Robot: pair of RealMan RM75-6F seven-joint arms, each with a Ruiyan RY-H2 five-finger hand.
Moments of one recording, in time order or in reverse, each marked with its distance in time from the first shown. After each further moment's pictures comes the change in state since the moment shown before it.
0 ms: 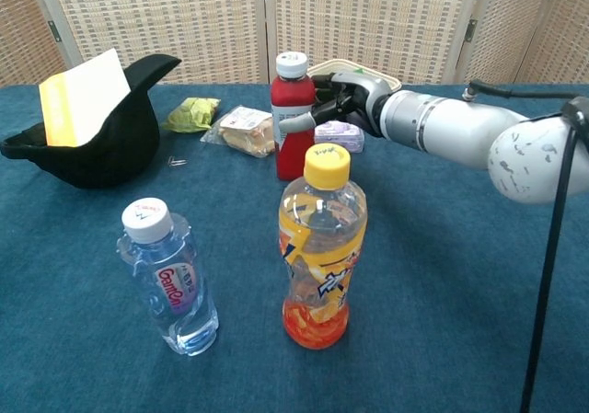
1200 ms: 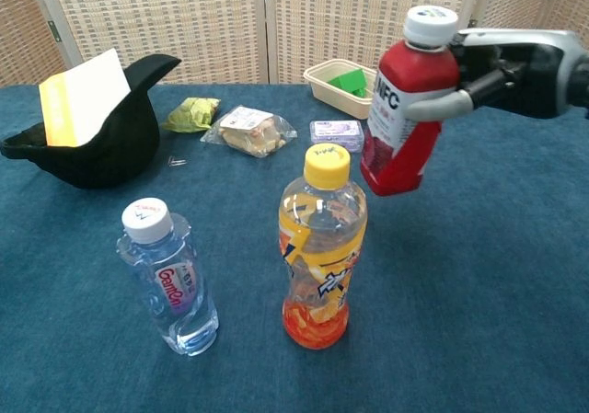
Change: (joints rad) left arm -0.019 -0.012 -0.037 -0.010 0.005 -0.024 0.027; right arm -0.315 0.660 -0.274 -0.758 -0.288 0.284 0.099
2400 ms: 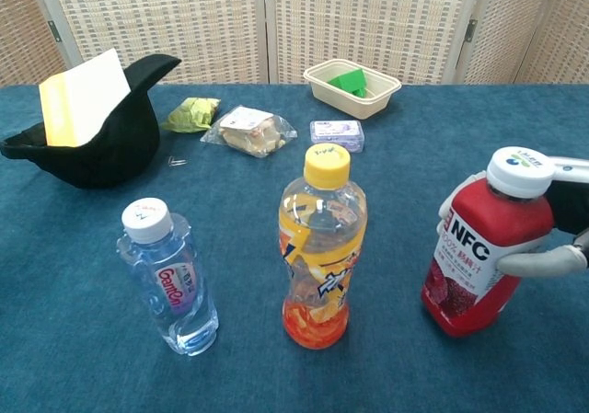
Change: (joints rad) left arm 0.013 0.005 0.004 -0.026 0.021 0.018 0.013; right arm -0.136 -0.043 -0.292 0.066 -0.191 0.223 0.069
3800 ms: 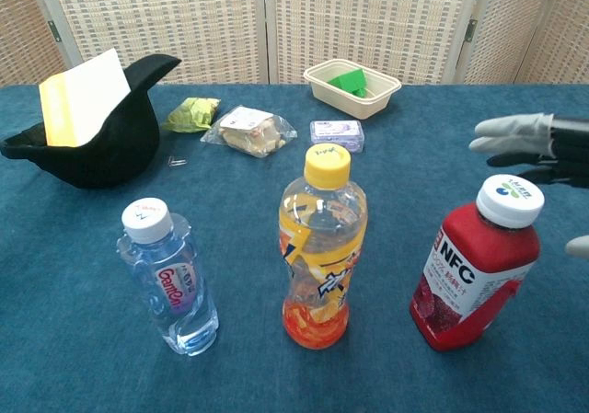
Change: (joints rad) left arm 0.001 -0.002 -0.011 0.024 -0.010 0.004 -0.002; right arm -0.038 0.142 -0.053 -0.094 -0.024 0.172 -0.117
